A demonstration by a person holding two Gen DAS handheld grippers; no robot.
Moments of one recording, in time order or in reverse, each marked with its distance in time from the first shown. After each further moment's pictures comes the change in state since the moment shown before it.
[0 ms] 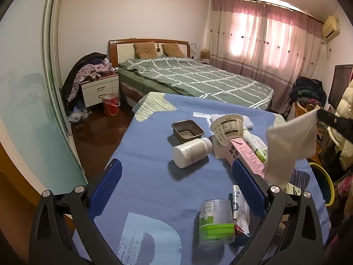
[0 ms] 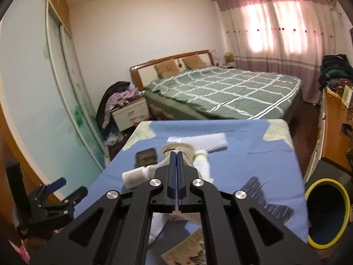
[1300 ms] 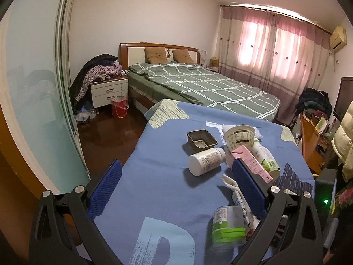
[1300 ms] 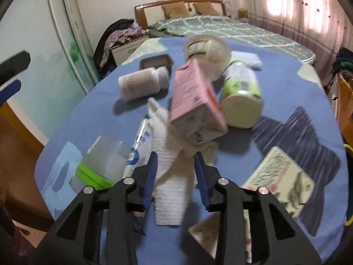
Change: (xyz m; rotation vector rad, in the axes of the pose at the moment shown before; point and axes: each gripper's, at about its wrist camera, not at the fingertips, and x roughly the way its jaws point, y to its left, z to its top) left arm -0.017 0.032 0.007 -0.055 -0.042 0.042; right arm 0.111 0.050 -0.124 -0.111 0.396 -0.010
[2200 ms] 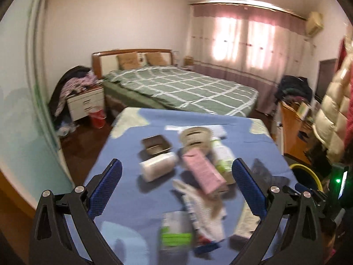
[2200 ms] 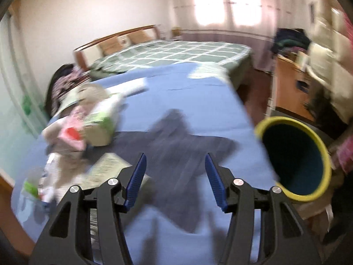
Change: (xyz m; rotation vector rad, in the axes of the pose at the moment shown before) left arm -0.011 -0.077 0.009 0.104 -0.009 -0.110; right arm -0.079 -0.146 -0.036 0.268 -0.200 -0.256
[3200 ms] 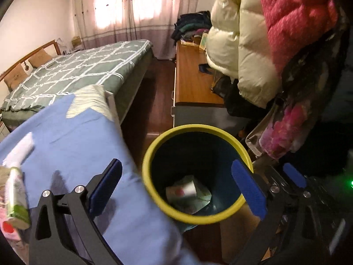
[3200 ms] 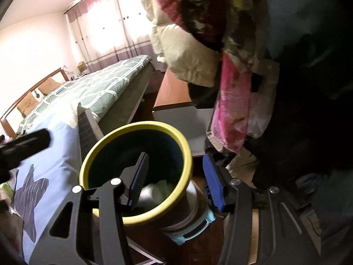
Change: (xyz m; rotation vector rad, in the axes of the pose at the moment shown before) left arm 0.111 -0.435 -0.049 0.470 0.263 -0.522; right arm -0.071 -0.266 -0.047 0.453 -0.137 -0.457
